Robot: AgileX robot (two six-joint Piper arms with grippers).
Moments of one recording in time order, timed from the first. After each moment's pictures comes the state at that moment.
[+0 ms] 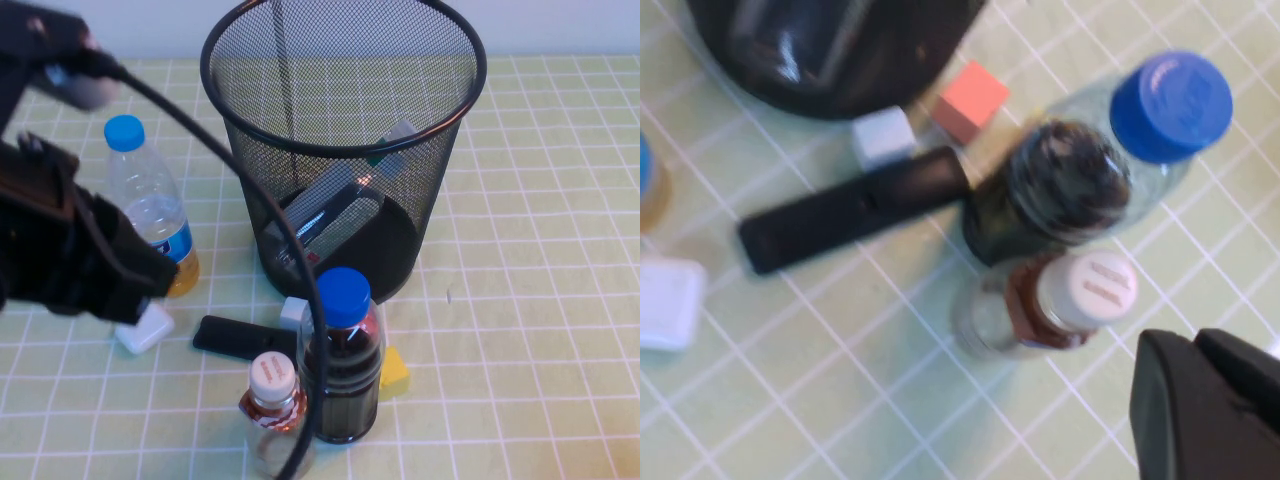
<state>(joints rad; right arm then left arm) -0.09 -0.01 0.03 0.05 0.37 -0.08 -0.48 1.11 -1.32 -0.31 1.27 0.16</state>
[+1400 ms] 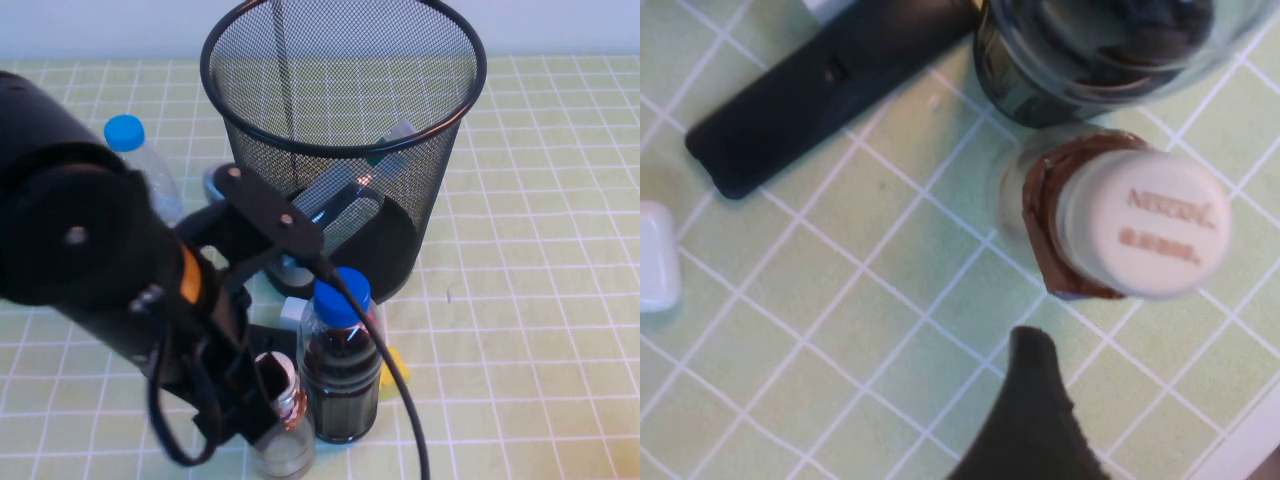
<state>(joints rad) -0.09 -0.01 0.03 0.05 0.37 -0.08 -0.86 1.32 -1.23 0.01 1.25 0.01</state>
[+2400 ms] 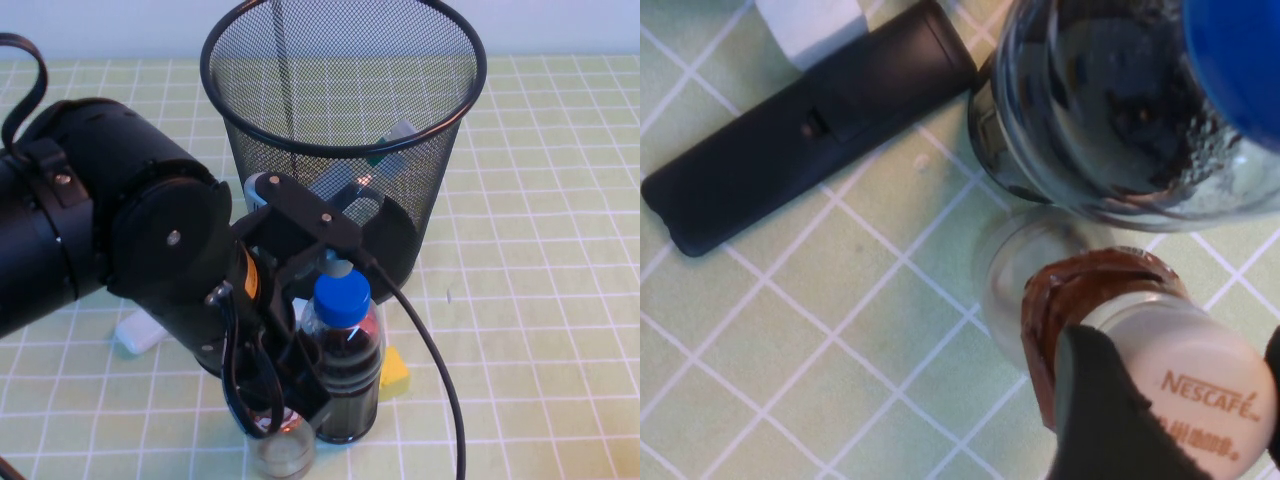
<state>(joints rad) -0.09 -0.01 0.03 0.05 0.37 -0.08 -0.86 1.43 -1.23 -0.01 1.13 -0.05</state>
